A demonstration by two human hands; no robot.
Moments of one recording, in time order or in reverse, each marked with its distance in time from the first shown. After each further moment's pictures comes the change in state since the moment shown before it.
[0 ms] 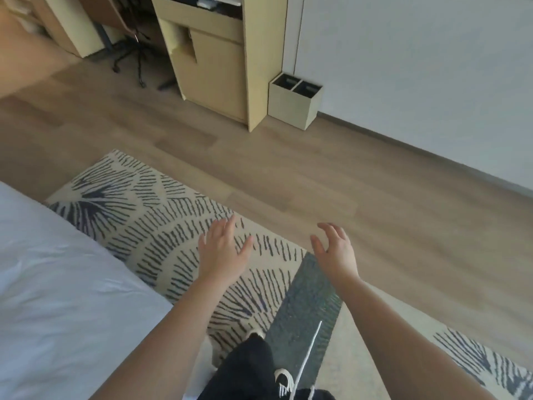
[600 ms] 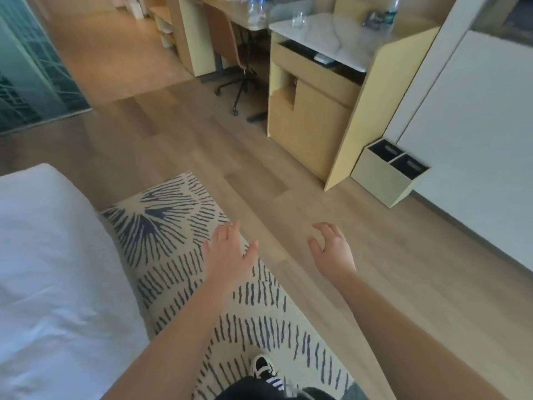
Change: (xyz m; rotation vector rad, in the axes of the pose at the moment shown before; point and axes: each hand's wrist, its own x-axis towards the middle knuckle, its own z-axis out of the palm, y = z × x) left_hand 0.325 -0.122 -0.105 -0.026 0.179 -0.361; right_hand 0.374 -0.224 0.151 -0.006 -0.268 -0.402
